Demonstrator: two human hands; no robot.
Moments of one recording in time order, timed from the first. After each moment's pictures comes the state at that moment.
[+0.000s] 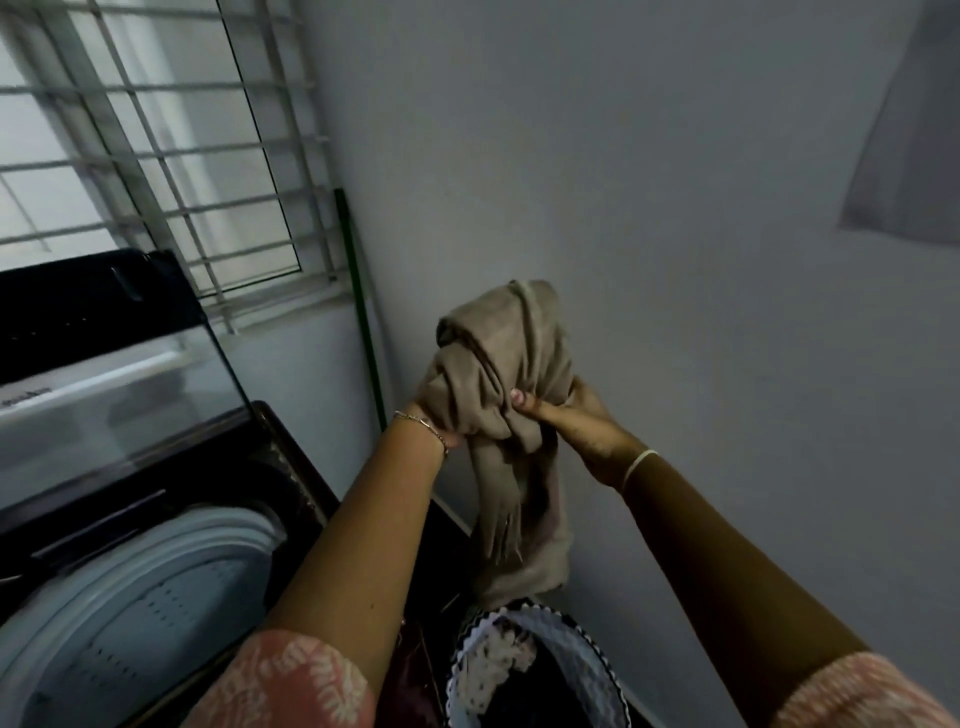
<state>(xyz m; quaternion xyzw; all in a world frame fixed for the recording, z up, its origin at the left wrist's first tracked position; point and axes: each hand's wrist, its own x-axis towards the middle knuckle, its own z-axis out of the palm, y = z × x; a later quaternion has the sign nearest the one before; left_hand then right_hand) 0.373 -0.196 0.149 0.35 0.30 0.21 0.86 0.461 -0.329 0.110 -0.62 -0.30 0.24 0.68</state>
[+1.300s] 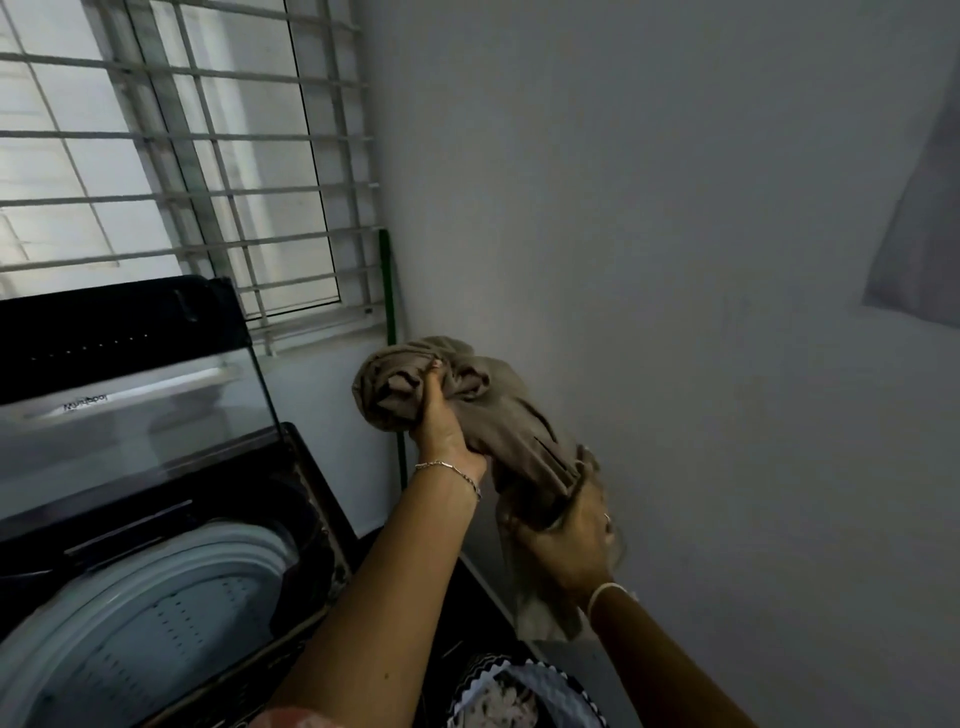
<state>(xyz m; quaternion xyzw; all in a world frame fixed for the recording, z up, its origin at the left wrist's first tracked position) 0.395 -0.184 0.139 0.25 0.23 0.34 0.88 0.428 -0.319 0.026 -0.84 -0.21 0.00 0.50</state>
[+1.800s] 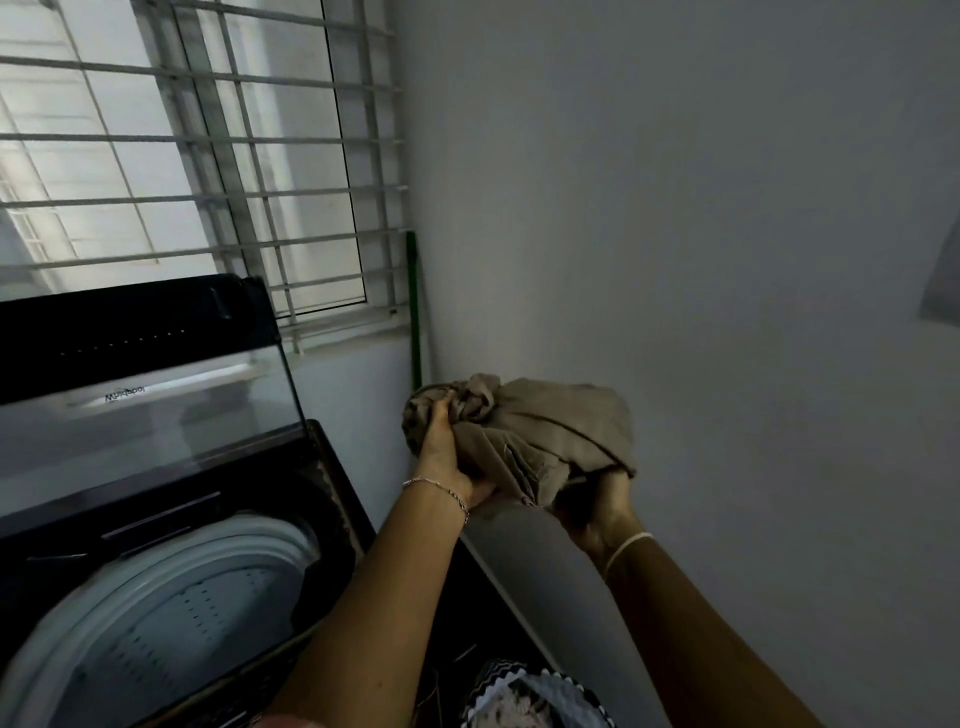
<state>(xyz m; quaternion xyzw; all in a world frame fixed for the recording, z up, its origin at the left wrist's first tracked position) 0.371 -0.163 0.126 0.25 0.30 0.17 0.90 0.446 -0.290 0.087 -0.43 0.00 0.34 0.84</state>
